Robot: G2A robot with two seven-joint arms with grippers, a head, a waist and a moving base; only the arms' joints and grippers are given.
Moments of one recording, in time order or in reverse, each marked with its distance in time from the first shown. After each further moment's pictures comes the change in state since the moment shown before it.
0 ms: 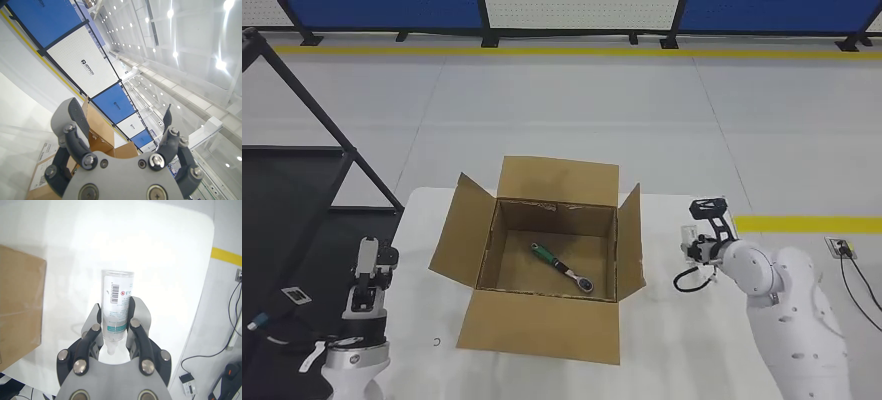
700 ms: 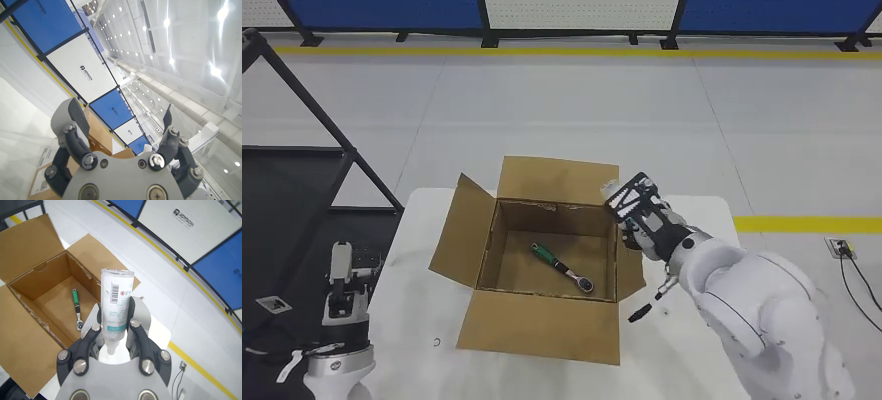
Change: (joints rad) left arm 0.022 -0.001 -0.061 0.007 -0.065 -0.040 0.030; right arm 0.088 -0.020 -0.341 -0.548 -0.124 -0.128 0.022
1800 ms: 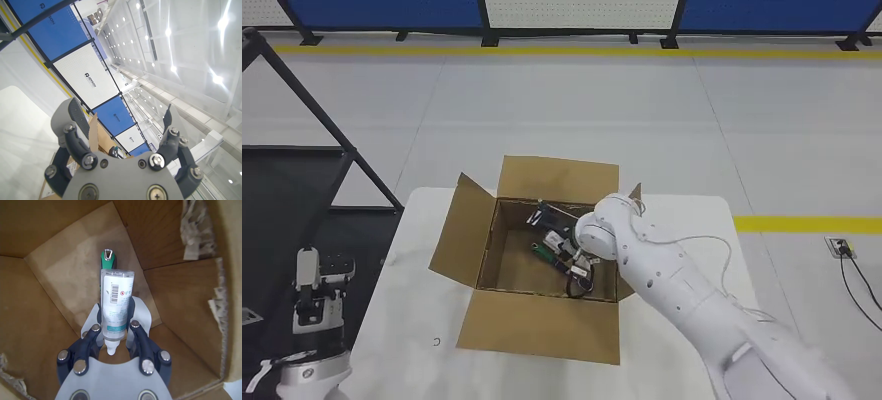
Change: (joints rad) left arm 0.019 -0.001 -0.078 0.008 -0.052 -0.011 -0.024; right arm 0.580 -0.343 -0.623 1.358 0.430 -0.185 -0.188
